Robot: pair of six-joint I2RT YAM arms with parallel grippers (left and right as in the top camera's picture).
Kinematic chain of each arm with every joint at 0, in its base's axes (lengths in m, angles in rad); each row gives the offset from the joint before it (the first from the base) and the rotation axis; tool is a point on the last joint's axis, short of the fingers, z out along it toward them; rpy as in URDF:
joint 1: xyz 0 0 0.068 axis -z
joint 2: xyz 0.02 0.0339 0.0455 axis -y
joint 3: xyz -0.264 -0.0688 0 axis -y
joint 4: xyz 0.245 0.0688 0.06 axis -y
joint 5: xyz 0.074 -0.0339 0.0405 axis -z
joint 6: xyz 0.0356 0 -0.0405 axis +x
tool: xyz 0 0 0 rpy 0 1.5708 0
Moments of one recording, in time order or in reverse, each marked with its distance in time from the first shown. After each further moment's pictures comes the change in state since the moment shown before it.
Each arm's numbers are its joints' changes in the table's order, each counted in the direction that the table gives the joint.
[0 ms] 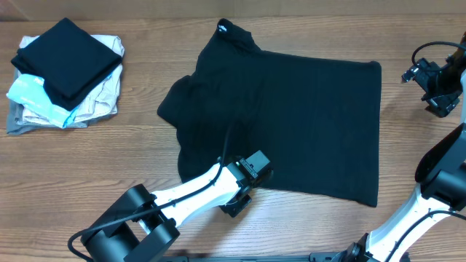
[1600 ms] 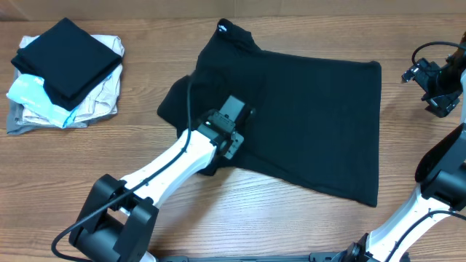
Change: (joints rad) left arm -0.295 0.000 0.175 0.249 -0.151 0.094; right arm 0.000 0.000 0.000 0.001 0.000 0.000
